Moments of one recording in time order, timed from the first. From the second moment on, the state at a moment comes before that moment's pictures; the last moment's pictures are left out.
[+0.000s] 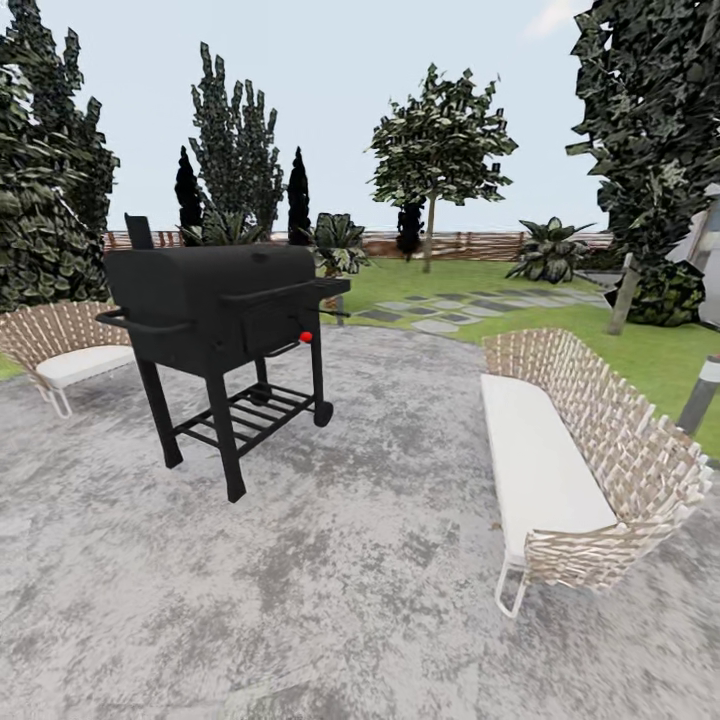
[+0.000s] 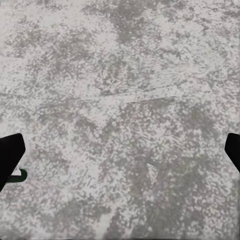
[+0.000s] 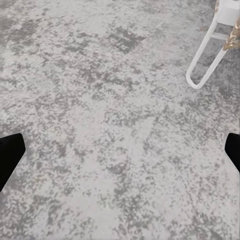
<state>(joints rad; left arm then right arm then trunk) -0.19 0.04 0.10 -0.44 0.01 -0.14 0.01 -0.04 -0.02 0.00 -0.62 0.04 -0.30 0.00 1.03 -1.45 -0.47</state>
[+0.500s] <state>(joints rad) -0.19 0.04 0.10 -0.44 0.01 -0.14 0.01 -0.04 -0.02 0.00 -0.62 0.04 -0.30 0.00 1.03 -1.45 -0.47</state>
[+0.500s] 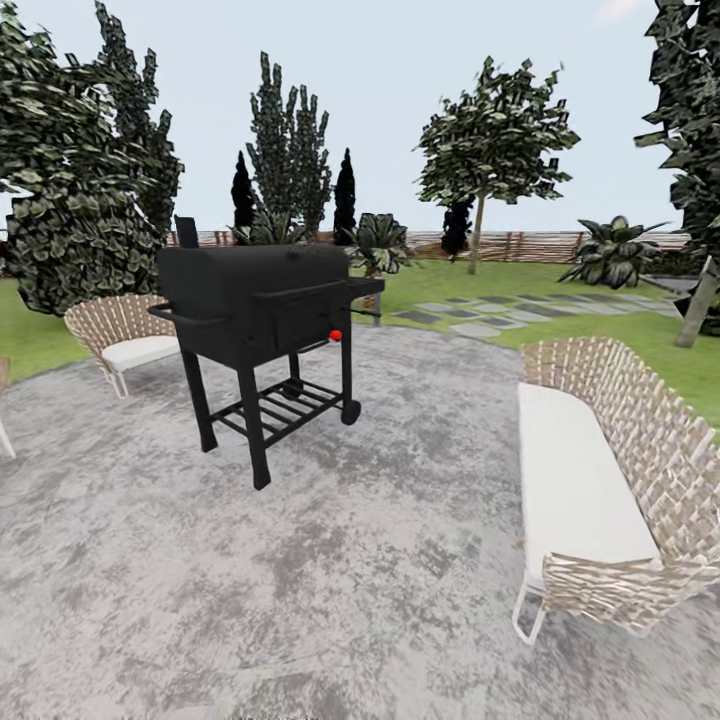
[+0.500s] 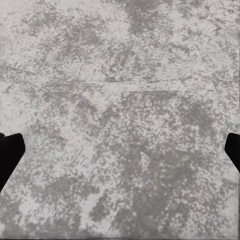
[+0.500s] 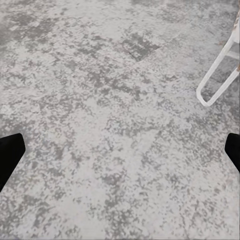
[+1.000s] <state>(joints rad) -0.19 0.04 0.10 -0.44 0.01 -0.14 0.02 -0.04 -0.02 0.00 -0.62 0.04 -0.29 0.00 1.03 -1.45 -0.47</state>
